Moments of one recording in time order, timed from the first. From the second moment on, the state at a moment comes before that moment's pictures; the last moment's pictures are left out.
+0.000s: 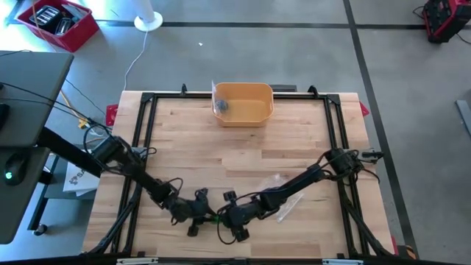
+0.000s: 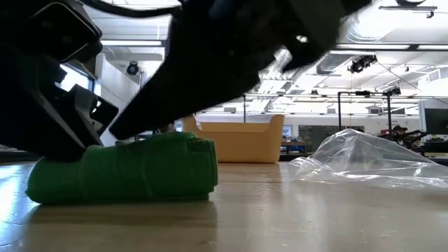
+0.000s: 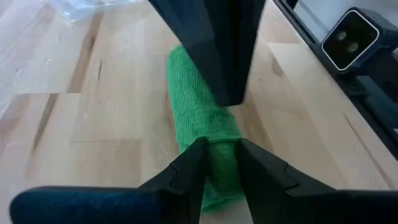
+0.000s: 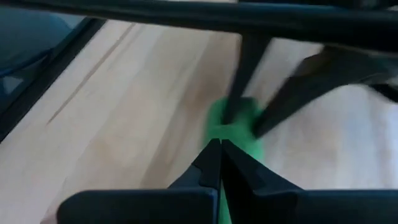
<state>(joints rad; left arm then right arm) -0.69 1.85 0.58 0.65 -0.35 -0.42 0.45 2.20 1.48 -0.02 0.14 -0.02</state>
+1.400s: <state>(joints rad) -0.71 1.56 0.58 0.49 -0.46 -0.33 0.82 1.75 0.91 -0.75 0.39 0.33</state>
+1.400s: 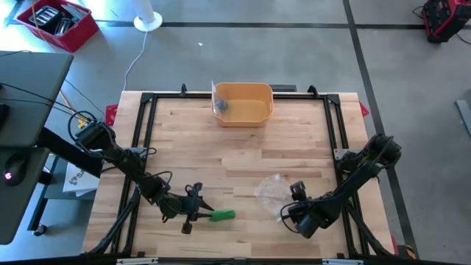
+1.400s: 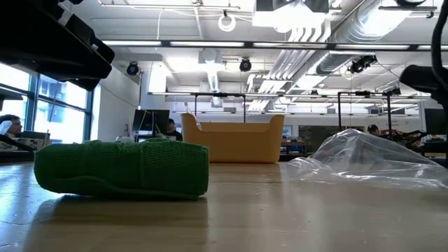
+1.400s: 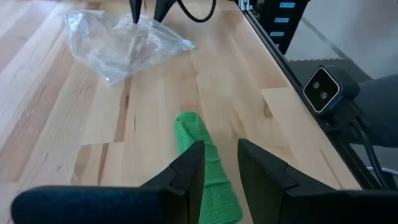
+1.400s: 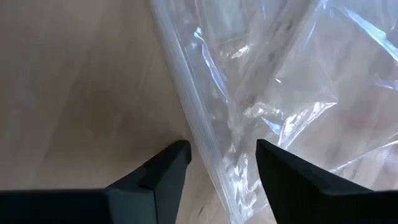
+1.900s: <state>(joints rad) -0.71 1.56 0.58 0.52 -0.46 -0.33 0.78 1.76 0.94 -0.75 0.46 0.36</state>
